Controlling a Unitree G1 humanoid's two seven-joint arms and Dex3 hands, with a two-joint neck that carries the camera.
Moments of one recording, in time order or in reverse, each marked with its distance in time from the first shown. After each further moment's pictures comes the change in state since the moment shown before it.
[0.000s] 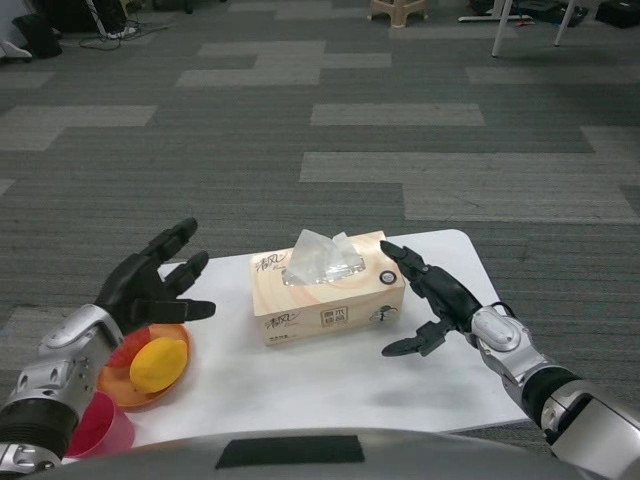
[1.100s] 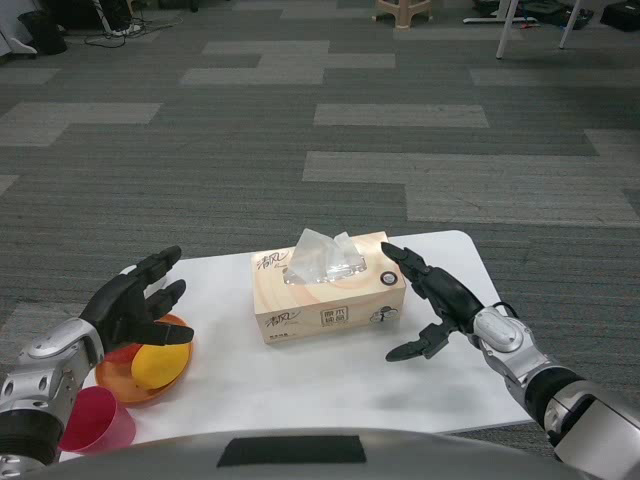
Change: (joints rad) left arm 0.046 -0.003 0.093 -0.002 0.235 0.092 0.000; right arm -0.008 -0.013 0.028 0.000 0.001 0.000 -0.001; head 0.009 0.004
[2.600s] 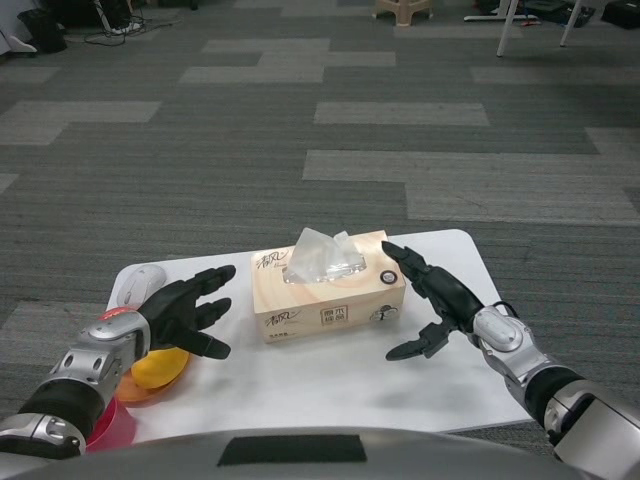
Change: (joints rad) left arm -0.136 -0.023 -0.240 0.204 0.050 -0.031 0.000; right arm 0.000 0.000 0.005 0.000 0.000 0.000 -0.009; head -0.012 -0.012
